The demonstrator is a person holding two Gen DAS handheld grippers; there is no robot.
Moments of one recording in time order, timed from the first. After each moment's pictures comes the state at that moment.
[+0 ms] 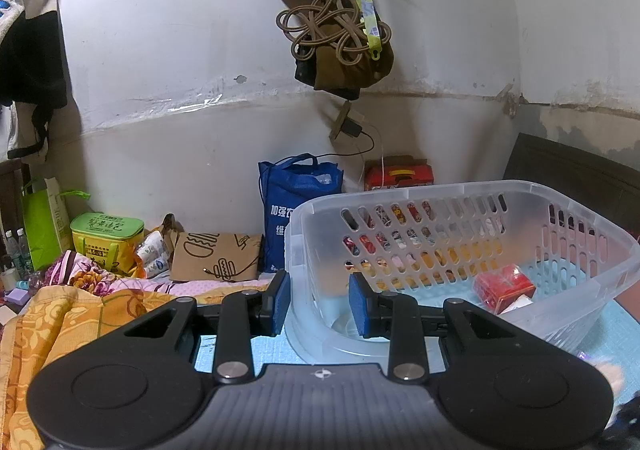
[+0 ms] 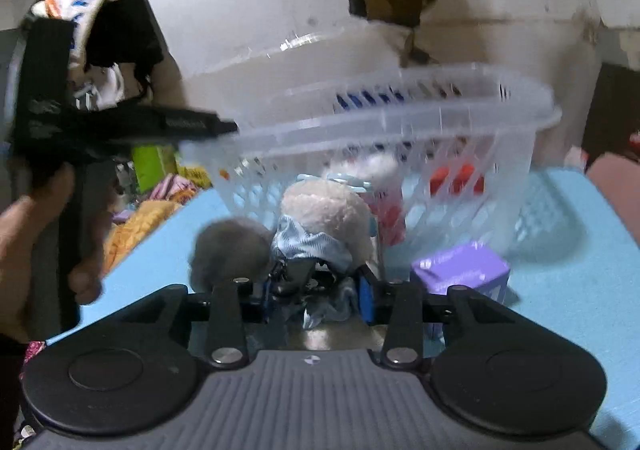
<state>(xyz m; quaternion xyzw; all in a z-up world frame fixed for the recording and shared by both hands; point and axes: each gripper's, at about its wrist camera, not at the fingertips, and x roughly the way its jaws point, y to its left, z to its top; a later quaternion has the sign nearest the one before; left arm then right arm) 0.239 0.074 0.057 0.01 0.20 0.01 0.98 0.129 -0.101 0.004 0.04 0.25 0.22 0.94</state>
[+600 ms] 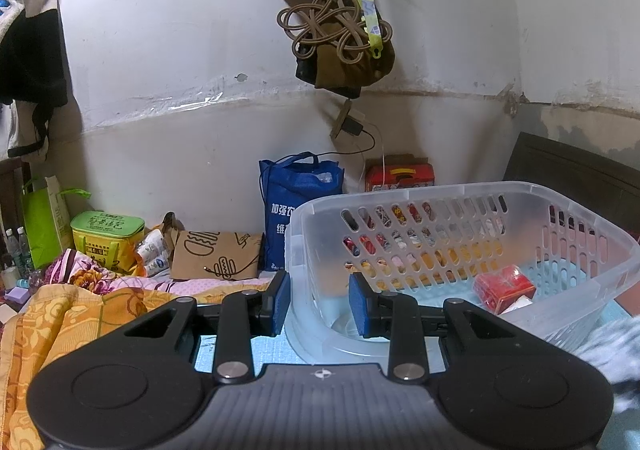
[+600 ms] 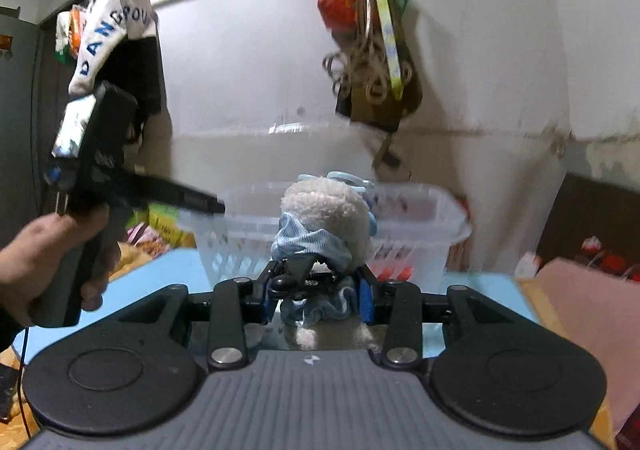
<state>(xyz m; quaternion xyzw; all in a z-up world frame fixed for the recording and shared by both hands) 0.238 0.074 0.058 0.01 0.20 0.01 0.98 0.072 -0.125 0.033 -0.03 0.10 0.17 0.98</state>
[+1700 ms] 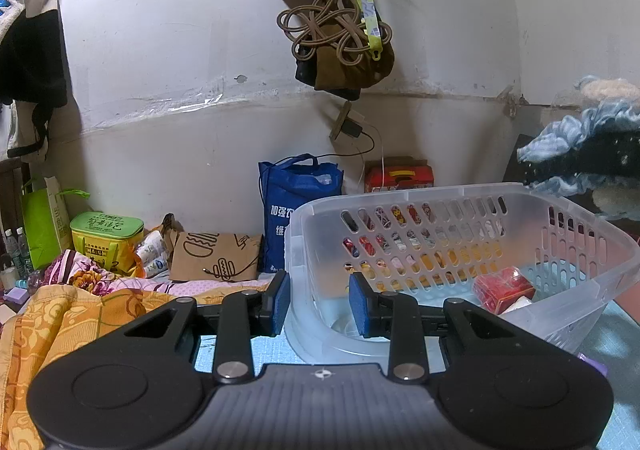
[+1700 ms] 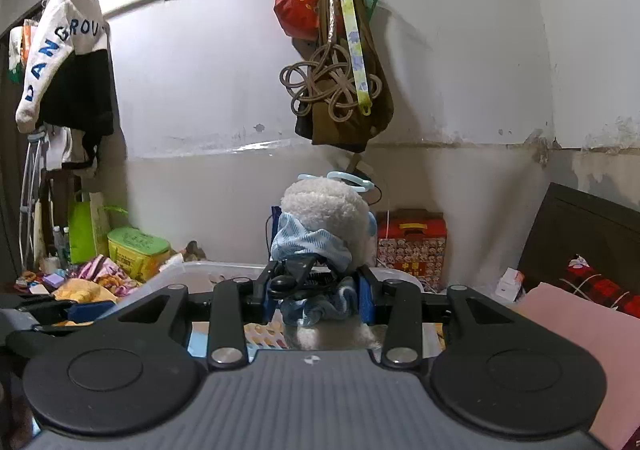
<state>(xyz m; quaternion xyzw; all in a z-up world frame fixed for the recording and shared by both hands) 0.239 0.073 0.057 0.01 0.20 0.01 0.98 0.196 -0.123 0.094 -0.01 0.12 0.13 0.98</state>
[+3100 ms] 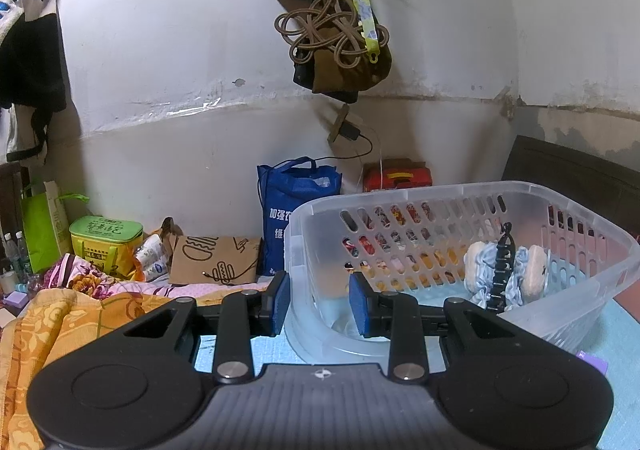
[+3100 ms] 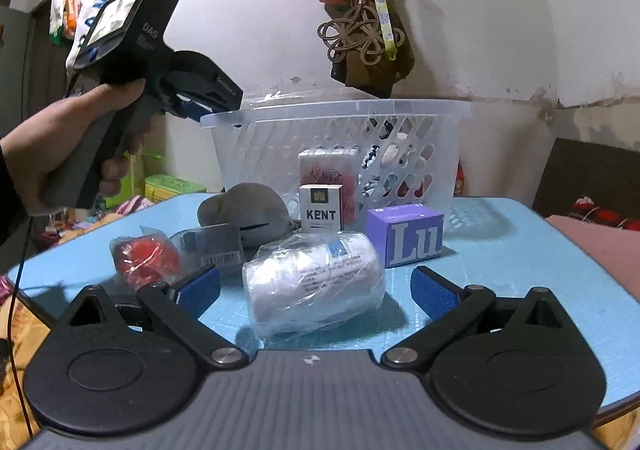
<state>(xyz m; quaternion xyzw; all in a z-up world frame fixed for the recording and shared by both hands) 0.237 0.074 0.054 0.01 0.19 0.01 0.98 0.044 -0.107 -0.045 -0.01 0.13 0.15 0.98</state>
